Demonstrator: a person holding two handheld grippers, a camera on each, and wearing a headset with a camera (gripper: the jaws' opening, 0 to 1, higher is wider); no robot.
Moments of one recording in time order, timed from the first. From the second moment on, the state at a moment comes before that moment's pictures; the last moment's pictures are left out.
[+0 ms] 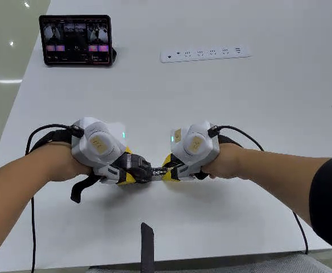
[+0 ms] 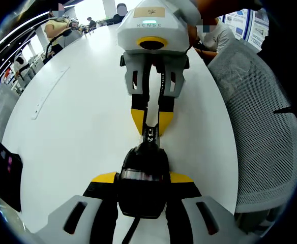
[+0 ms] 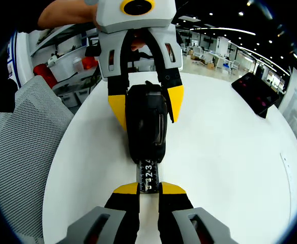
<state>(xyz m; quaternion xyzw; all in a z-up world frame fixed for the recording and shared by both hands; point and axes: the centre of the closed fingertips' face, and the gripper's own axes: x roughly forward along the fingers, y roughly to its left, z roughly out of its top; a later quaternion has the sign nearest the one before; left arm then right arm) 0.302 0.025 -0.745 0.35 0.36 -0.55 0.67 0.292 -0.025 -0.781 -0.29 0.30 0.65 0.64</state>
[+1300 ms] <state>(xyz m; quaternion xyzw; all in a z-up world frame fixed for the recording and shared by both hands) 0.302 0.025 -0.744 0.35 0.36 -0.55 0.67 0.294 -0.045 -0.781 -0.29 0.31 0.64 0.64</state>
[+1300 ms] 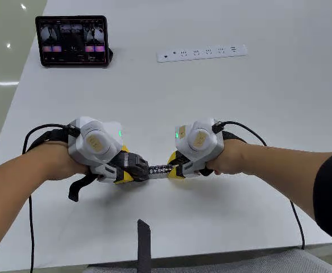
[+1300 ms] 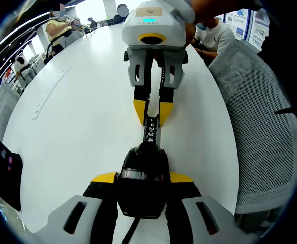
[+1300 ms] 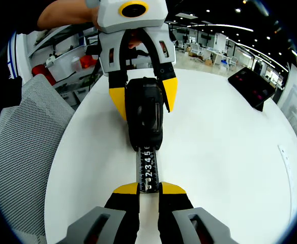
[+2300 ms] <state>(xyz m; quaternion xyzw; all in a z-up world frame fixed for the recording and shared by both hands) 0.301 0.025 -0.744 0.35 0.36 -0.54 0.67 0.294 -0.065 -0.783 -0.30 0.32 0.63 0.64</state>
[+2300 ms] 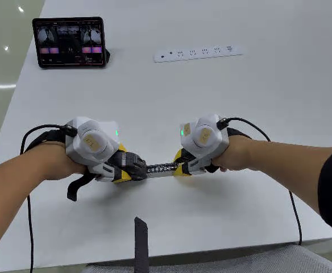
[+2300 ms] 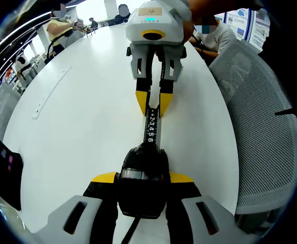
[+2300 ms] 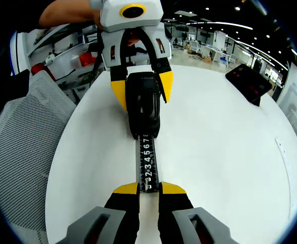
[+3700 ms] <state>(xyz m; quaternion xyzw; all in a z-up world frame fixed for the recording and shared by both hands) 0.301 0.025 -0.745 0.35 0.36 -0.54 0.67 0.294 -0.090 -0.782 -0.30 0.33 0.62 0.64</state>
